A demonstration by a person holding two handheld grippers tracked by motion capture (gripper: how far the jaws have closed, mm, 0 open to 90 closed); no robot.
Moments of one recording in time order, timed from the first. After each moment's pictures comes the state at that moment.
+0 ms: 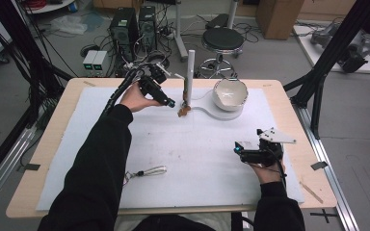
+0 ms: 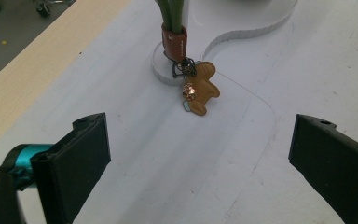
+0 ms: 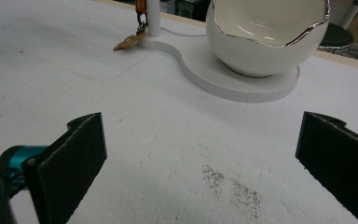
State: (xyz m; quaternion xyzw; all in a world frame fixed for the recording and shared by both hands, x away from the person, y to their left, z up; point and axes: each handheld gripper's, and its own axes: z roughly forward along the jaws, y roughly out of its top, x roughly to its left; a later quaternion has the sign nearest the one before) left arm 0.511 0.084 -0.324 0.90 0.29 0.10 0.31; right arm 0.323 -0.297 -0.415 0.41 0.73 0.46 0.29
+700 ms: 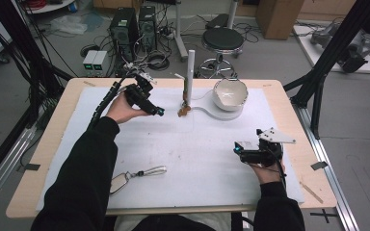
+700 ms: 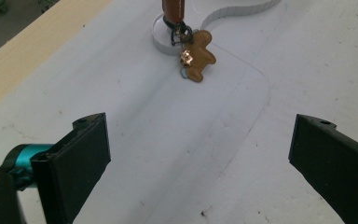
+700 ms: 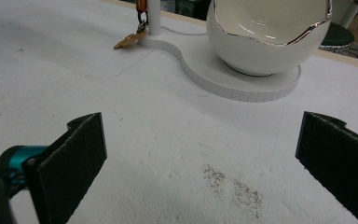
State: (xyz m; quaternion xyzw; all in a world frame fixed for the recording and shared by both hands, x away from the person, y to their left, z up) left arm 0.477 0.124 -0.338 0.89 0.30 0.11 0.33; right arm 0.324 -0.296 -0.416 0.41 0.74 0.46 0.29
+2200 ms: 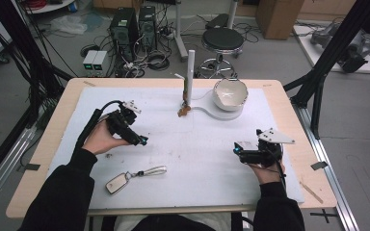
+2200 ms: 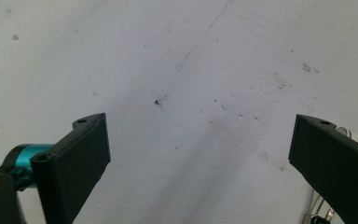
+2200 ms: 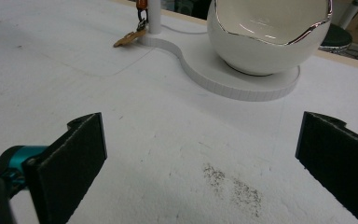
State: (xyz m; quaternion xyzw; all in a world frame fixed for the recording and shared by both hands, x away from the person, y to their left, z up) left arm 0.399 0.161 -0.366 0.90 0.30 0.09 0.30; right arm 0.322 -0.294 -0.416 0.41 0.74 0.45 0.29
